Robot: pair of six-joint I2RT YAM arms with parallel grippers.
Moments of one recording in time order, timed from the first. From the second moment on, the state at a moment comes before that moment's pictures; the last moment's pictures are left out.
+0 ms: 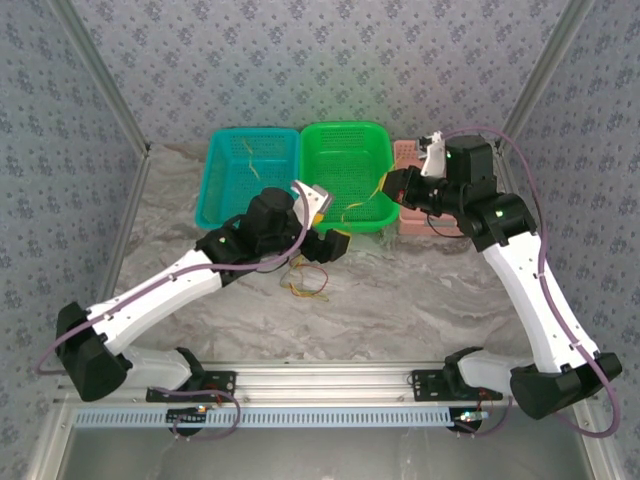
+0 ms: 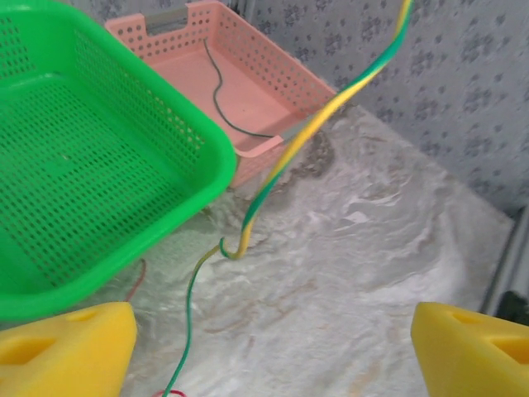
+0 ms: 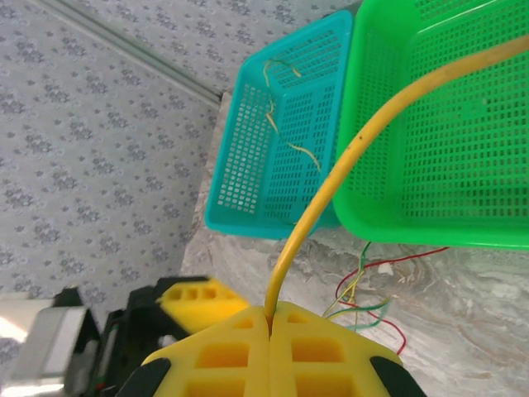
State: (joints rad) left arm -0.88 1.30 1.17 -0.32 0.11 -0.20; right arm 0.36 1.21 1.48 -0.78 -0.42 0.66
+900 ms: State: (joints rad) left arm -0.82 1.35 1.20 -0.27 0.25 -0.17; right arm 0.42 1.22 1.53 -0.79 -0.39 0.66
